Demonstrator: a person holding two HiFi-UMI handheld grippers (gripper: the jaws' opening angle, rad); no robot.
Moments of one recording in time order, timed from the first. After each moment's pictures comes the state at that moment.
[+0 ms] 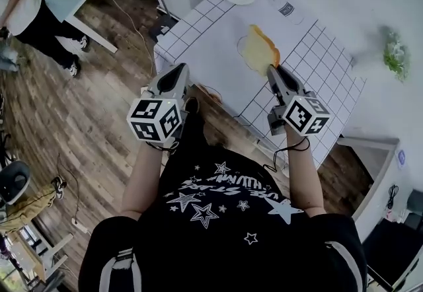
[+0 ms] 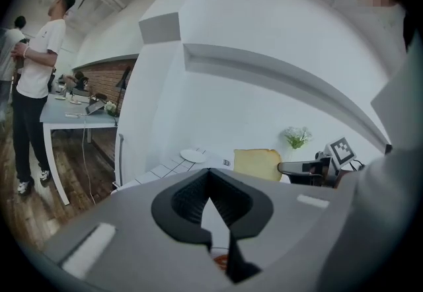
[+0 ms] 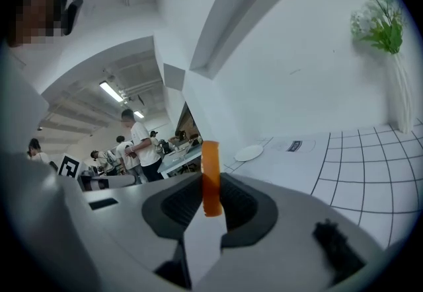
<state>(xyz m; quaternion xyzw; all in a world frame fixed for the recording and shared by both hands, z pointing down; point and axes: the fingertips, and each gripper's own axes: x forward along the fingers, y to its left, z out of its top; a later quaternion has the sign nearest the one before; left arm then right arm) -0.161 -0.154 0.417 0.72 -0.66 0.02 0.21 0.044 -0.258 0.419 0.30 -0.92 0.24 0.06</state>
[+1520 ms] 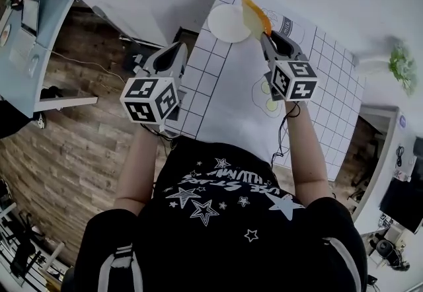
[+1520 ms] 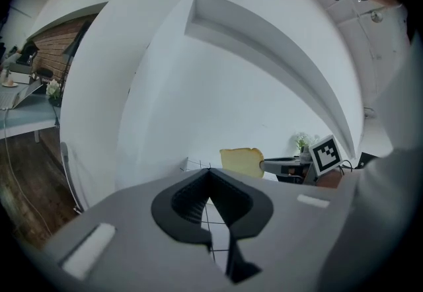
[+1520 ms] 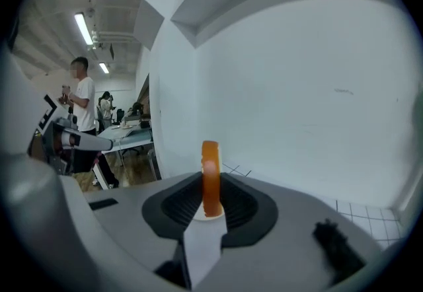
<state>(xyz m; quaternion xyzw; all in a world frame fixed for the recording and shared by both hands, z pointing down) -0.292 -0.445 0.445 0.83 -0.51 0.04 0.24 -0.089 -0.510 0.447 0.47 -0.86 0.10 0.19</state>
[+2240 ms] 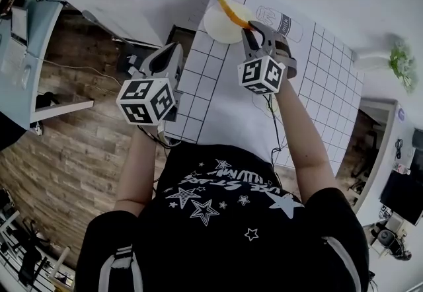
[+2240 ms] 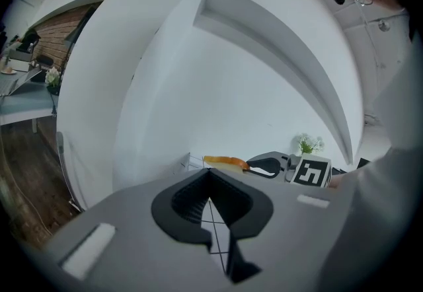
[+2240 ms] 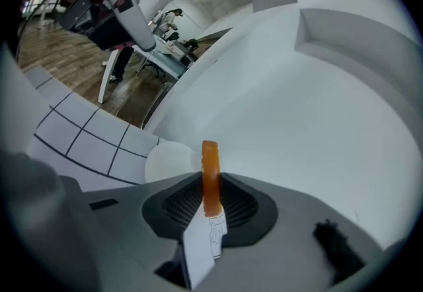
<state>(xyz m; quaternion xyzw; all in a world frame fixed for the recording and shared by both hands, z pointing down) -0.298 -0.464 0.467 0.82 -0.50 0.04 0.27 -0.136 -0.538 0.501 0.38 -0.77 -0.26 0.45</state>
